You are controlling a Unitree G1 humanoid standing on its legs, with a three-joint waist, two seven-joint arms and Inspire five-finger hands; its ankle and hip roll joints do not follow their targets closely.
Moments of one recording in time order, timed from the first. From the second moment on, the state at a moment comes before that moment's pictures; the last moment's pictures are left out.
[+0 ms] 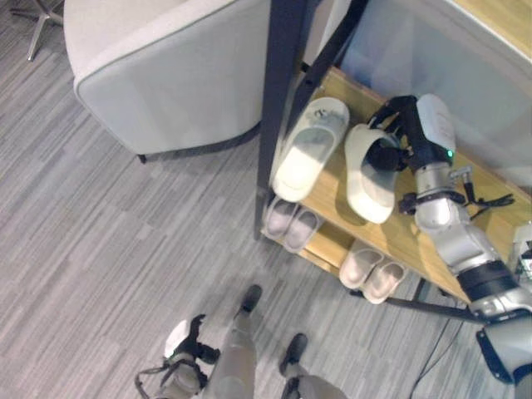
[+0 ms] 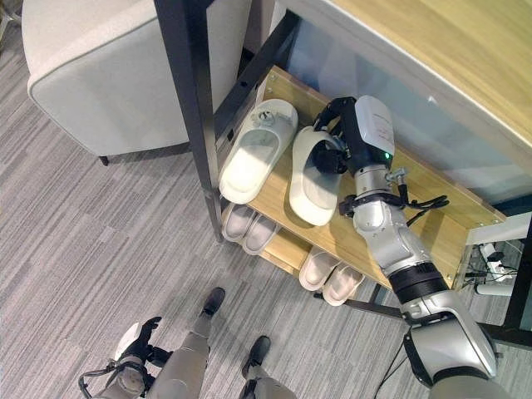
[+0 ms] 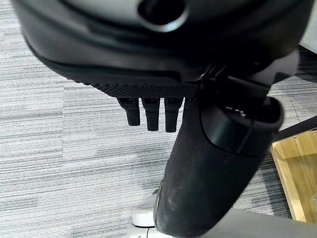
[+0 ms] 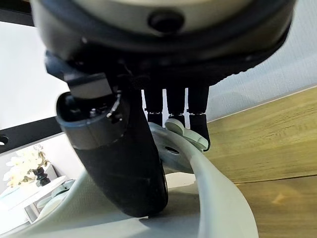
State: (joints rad) left arm -0.13 0.30 -0.32 1.17 0.20 -0.15 0.38; right arm -0.74 -0.67 0.33 0.41 -0.27 -0.07 -0.38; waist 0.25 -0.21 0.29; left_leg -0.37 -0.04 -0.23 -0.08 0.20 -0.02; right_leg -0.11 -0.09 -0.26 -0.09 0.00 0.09
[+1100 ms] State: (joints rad) left arm -0.14 0.30 -0.27 1.20 0.12 -0.15 0.29; right arm -0.60 -0.66 0.24 0.28 0.07 -0.11 -0.26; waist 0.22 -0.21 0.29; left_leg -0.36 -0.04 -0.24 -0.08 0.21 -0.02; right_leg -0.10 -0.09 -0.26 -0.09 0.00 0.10
